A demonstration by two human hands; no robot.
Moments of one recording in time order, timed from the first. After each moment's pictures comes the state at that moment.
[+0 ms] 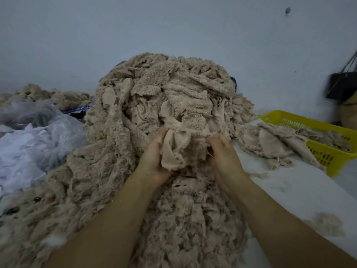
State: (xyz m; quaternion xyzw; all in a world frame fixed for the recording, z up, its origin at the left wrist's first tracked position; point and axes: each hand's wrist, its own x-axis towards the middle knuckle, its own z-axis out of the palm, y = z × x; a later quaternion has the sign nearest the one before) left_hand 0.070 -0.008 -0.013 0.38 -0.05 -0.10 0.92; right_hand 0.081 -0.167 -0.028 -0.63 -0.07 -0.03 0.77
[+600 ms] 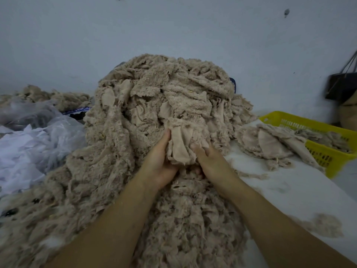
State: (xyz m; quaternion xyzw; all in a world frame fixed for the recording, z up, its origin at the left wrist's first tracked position) left_hand 0.073 -0.015 -0.016 0.41 0.00 -0.07 0.91; right_hand 0.077 -0.163 -0.036 -0.77 -0.15 -0.02 0.62
